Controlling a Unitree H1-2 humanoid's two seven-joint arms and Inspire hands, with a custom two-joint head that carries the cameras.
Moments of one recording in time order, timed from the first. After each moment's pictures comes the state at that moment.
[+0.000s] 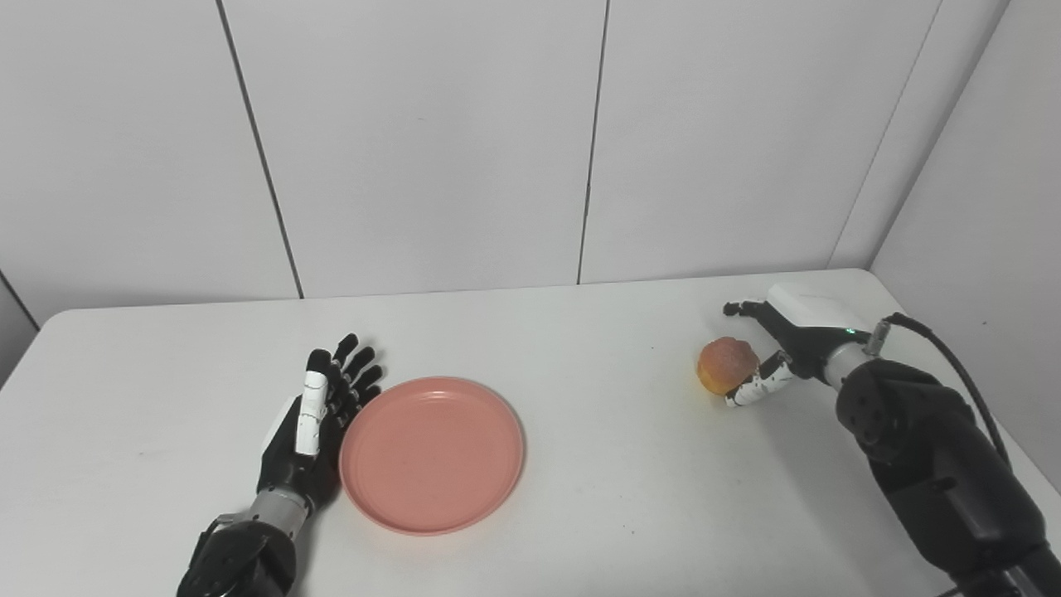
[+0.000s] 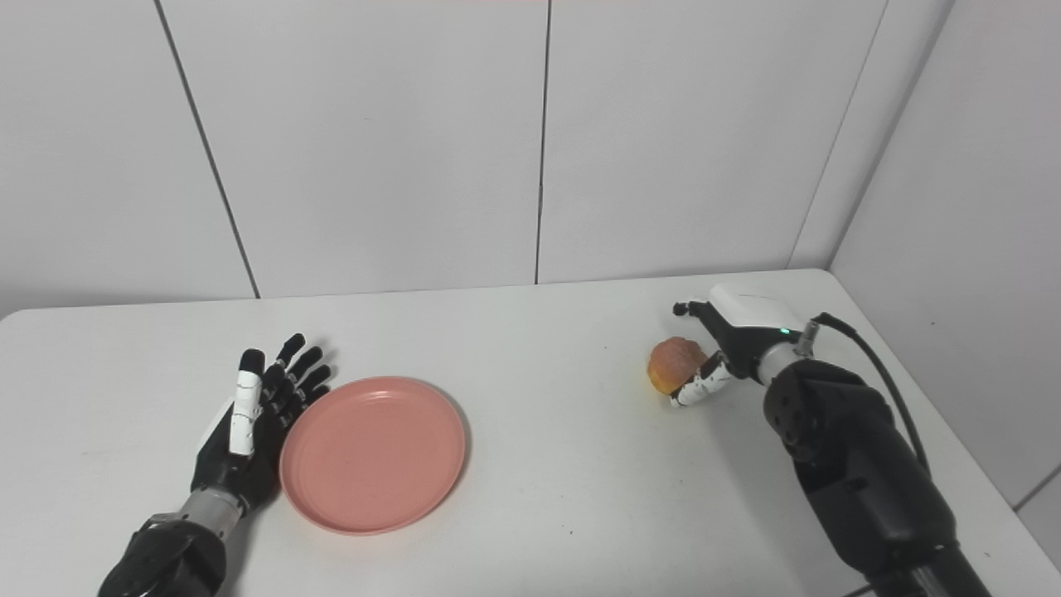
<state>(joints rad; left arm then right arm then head) -0.38 0.13 0.05 0.21 -0.25 0.18 -0.22 -0.52 -0.53 0.14 0.05 -0.91 0.34 0.54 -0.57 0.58</state>
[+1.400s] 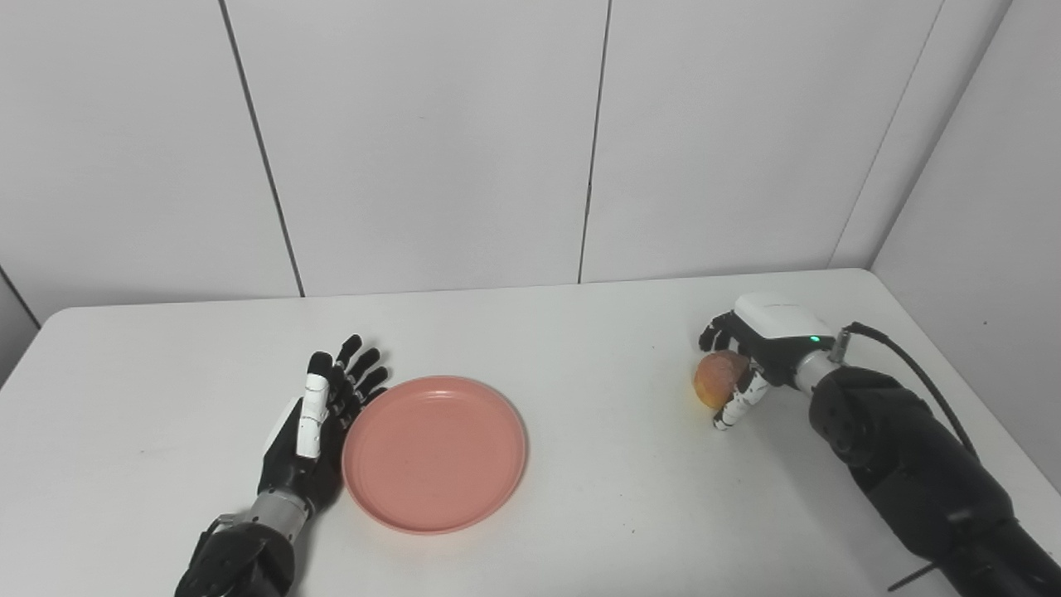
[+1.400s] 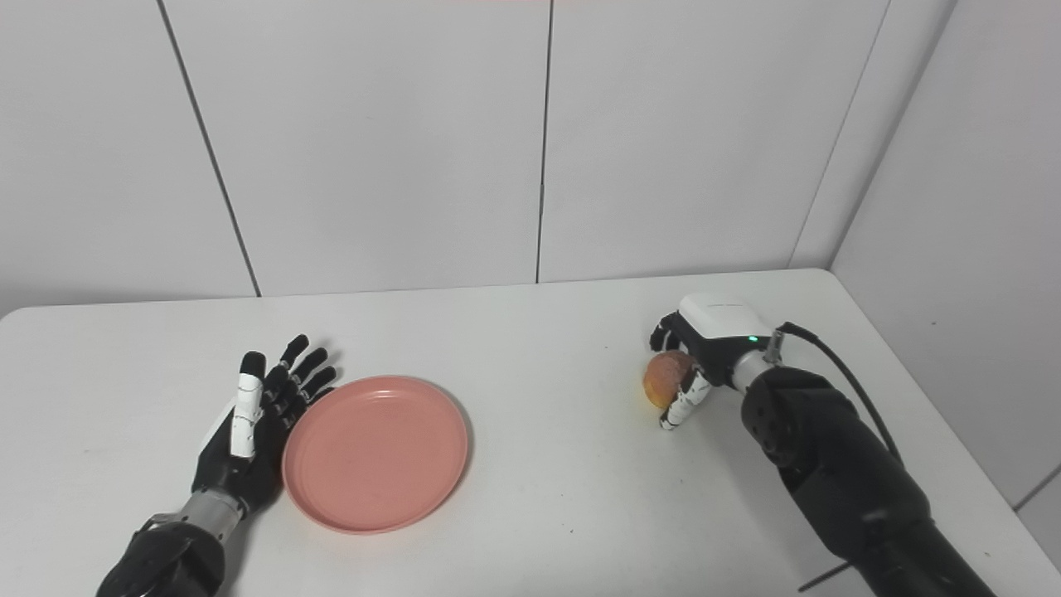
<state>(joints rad) -0.38 0.14 0.04 0.22 -0.26 0.16 -0.26 -0.57 -0.56 0.28 0.26 -0.82 0.22 0.29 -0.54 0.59</state>
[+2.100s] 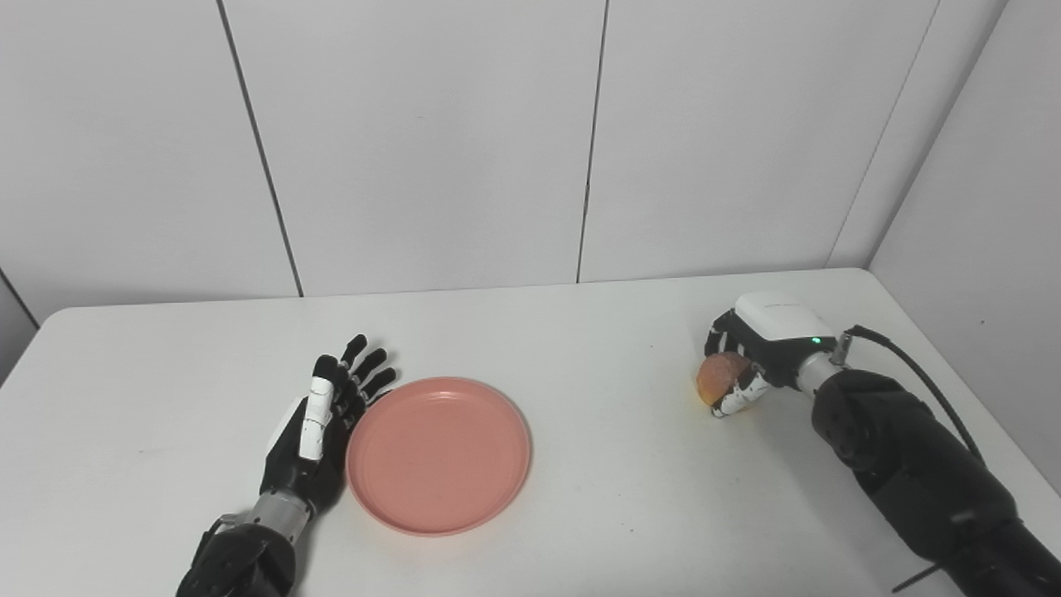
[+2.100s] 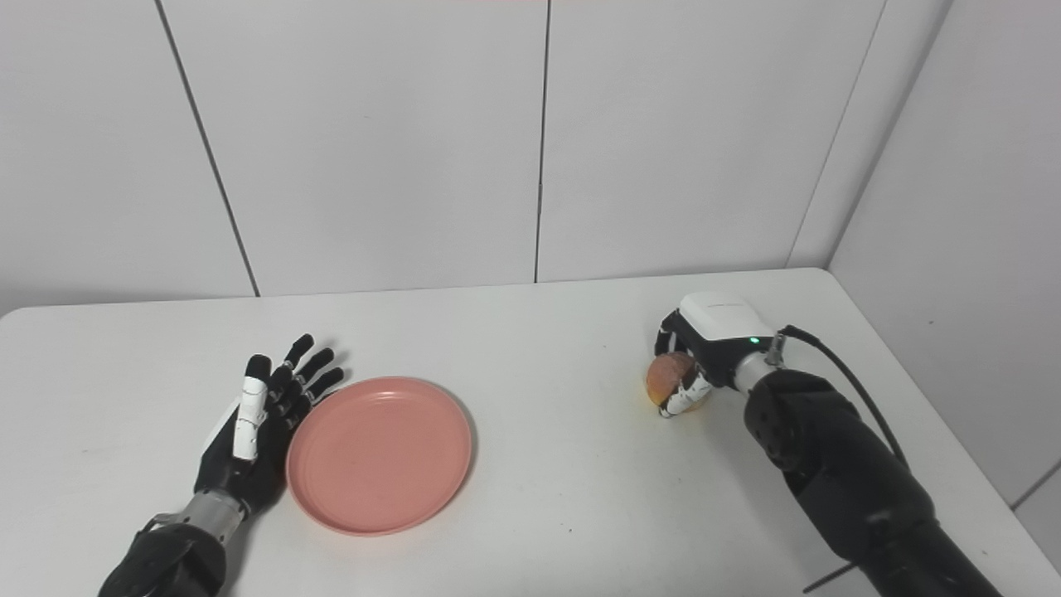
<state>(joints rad) -0.38 0.14 0.04 0.24 -0.26 0.13 -0.28 -0.57 -0.58 0.30 0.26 -0.82 0.20 0.27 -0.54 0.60</state>
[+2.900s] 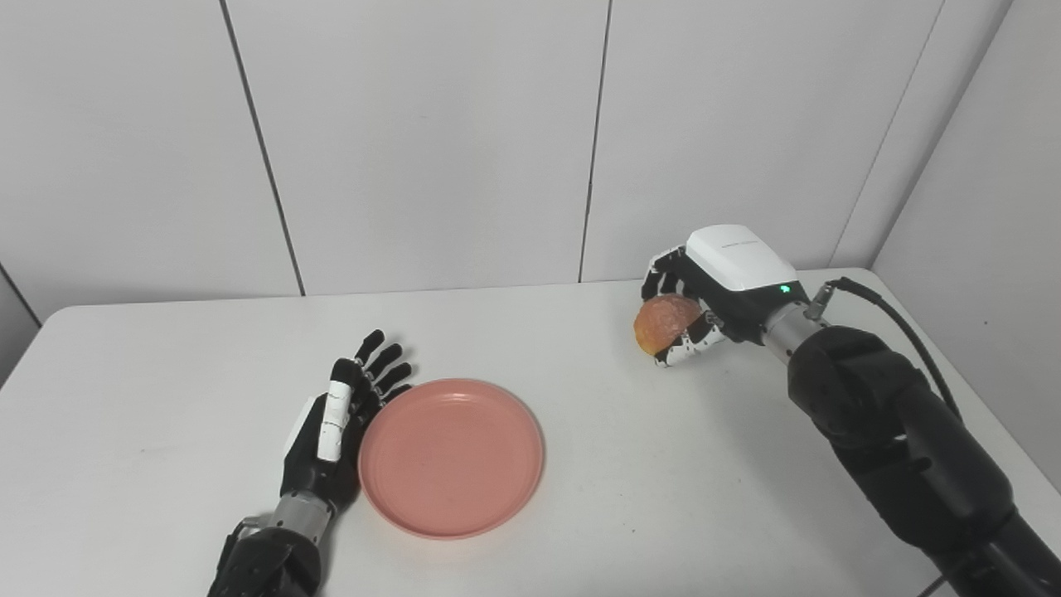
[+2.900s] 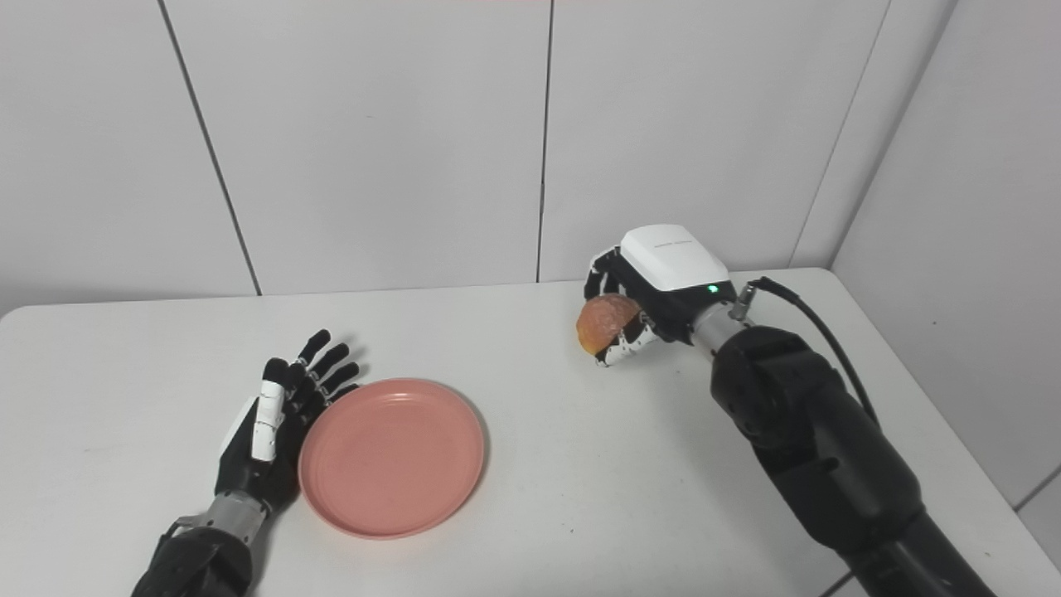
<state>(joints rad) -0.38 0.06 0.02 0.29 -0.23 0.04 -0.24 -0.61 -0.52 0.27 -0.12 -0.79 0.19 0.38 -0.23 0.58</state>
